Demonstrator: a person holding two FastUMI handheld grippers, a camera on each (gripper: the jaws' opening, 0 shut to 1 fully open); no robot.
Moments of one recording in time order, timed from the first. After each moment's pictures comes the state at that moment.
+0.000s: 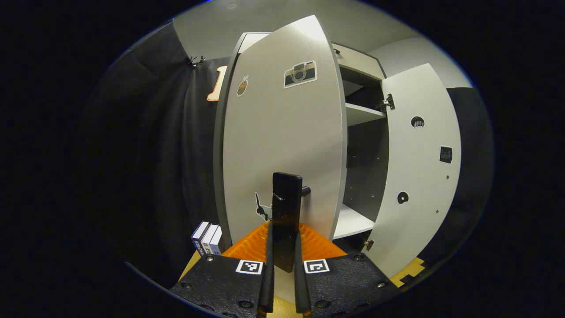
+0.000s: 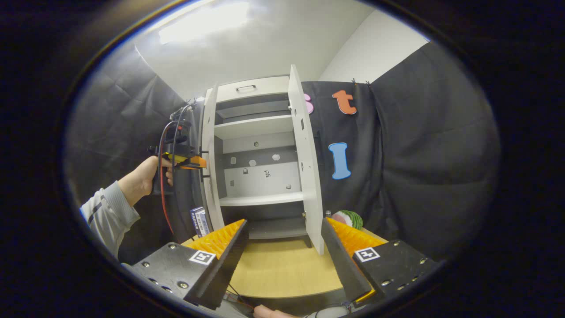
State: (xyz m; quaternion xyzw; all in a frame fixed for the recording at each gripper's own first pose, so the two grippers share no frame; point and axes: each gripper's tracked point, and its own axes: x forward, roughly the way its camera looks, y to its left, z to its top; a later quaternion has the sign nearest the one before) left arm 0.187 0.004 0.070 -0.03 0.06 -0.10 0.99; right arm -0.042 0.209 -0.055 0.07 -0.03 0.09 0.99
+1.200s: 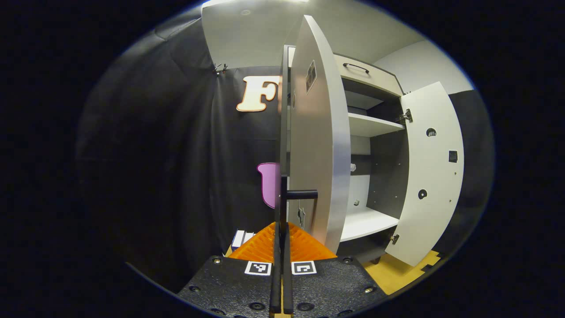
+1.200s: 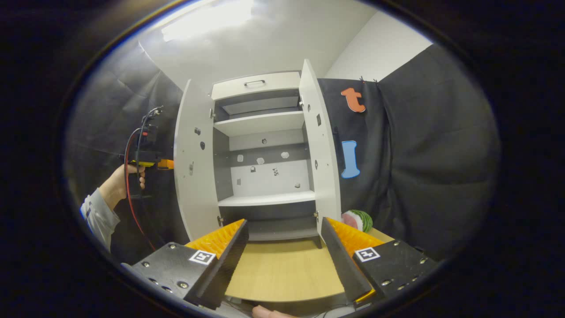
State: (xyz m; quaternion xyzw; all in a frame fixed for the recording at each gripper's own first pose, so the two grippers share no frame) left arm 0.171 0.139 0.069 -0.02 0.02 -0.08 1.00; right arm -0.018 0.259 -0.053 0.06 -0.03 0.10 0.99
